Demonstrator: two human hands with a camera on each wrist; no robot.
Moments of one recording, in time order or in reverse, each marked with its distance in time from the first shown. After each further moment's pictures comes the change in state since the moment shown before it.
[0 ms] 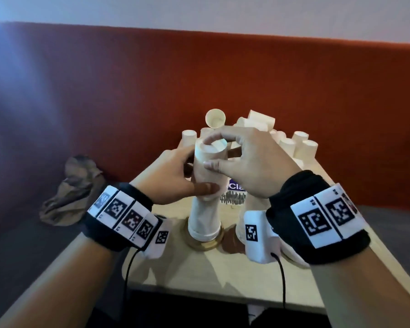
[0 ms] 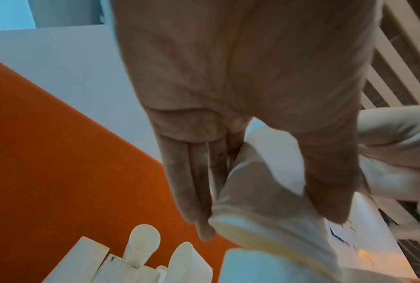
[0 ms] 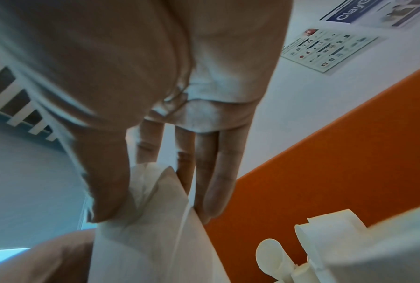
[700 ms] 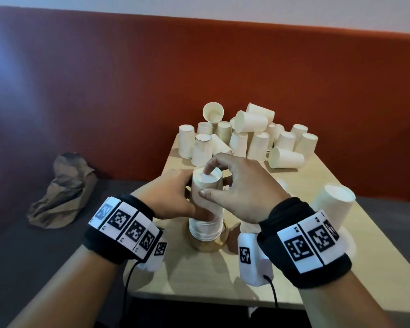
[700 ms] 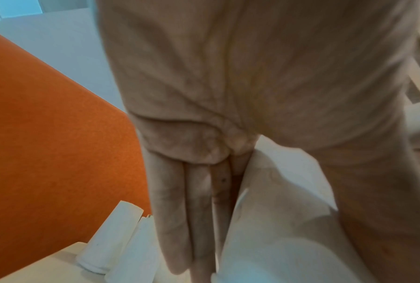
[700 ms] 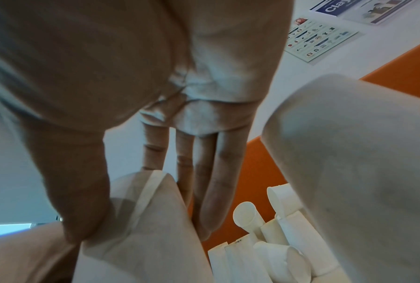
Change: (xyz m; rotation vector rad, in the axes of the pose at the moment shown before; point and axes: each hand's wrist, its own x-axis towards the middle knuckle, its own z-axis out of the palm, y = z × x) left_hand -0.001 -0.027 0.007 0.076 -0.239 -0.142; right_hand -0.008 0.012 0.047 -0.029 -0.102 0.187
